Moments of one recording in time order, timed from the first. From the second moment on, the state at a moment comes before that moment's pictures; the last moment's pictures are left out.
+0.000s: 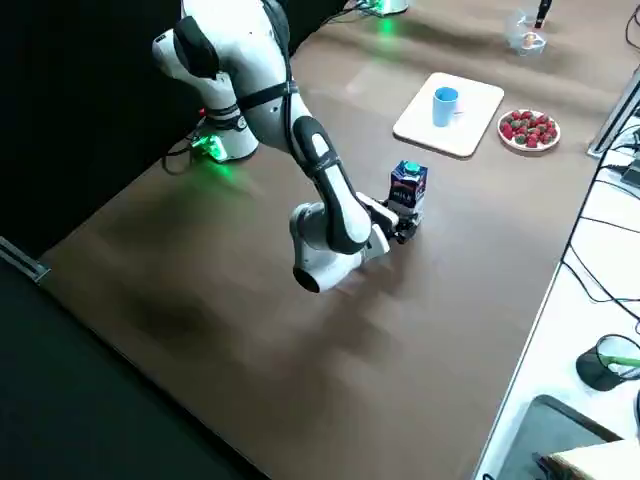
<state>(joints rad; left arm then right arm) 0.18 0.47 -0.25 -1.93 0.21 2.42 -0.34 -0.42 0.86 -0.06 -1.65 1.22 1.57 -2.56</state>
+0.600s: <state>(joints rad) 0.17 0.31 -0.40 -1.89 0.14 2.21 -0.57 -0.42 0.86 -0.06 -1.65 1.22 1.57 -2.56</state>
